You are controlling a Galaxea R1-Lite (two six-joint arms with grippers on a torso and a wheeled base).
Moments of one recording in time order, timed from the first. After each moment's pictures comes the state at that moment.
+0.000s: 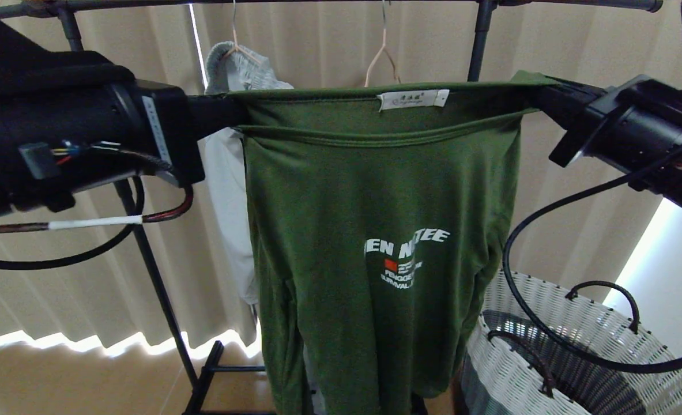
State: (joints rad) left arm -0.65 1.32 -1.12 -0.19 0.01 0.06; right arm 0.39 1.49 -0.91 -0.85 0.19 -0.08
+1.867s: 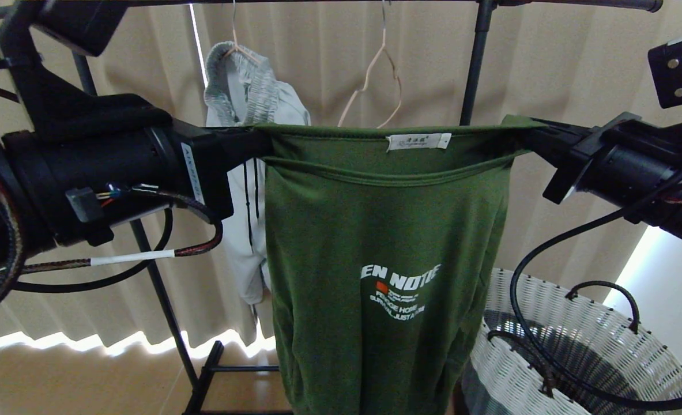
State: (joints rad) left arm -0.68 1.35 -1.02 -0.31 0.00 0.06; right arm 0.39 1.46 -0.83 -0.78 0.18 -0.09
